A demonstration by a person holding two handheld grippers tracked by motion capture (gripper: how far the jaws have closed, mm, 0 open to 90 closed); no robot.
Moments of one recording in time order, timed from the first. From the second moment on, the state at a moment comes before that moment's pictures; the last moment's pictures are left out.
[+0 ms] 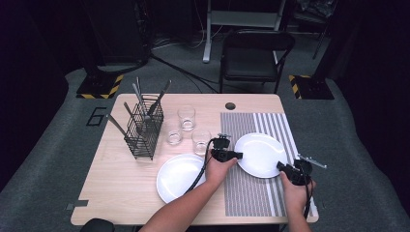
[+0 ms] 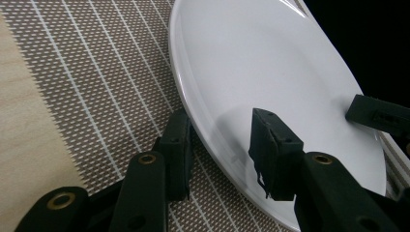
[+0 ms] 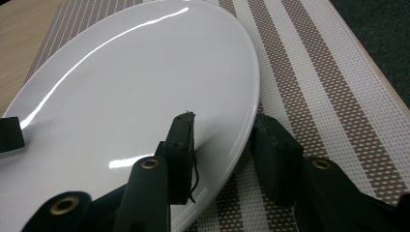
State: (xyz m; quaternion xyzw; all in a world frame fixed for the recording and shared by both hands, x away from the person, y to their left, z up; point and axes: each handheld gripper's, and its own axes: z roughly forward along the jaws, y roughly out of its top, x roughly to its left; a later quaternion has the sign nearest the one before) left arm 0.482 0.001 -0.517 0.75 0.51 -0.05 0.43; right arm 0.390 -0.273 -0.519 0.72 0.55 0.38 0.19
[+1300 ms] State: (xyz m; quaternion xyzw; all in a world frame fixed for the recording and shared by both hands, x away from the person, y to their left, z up) left arm 0.483 0.004 -0.515 0.74 0.51 -0.04 0.43; right arm 0.389 -0.275 -0.518 0.72 0.55 0.38 0.19
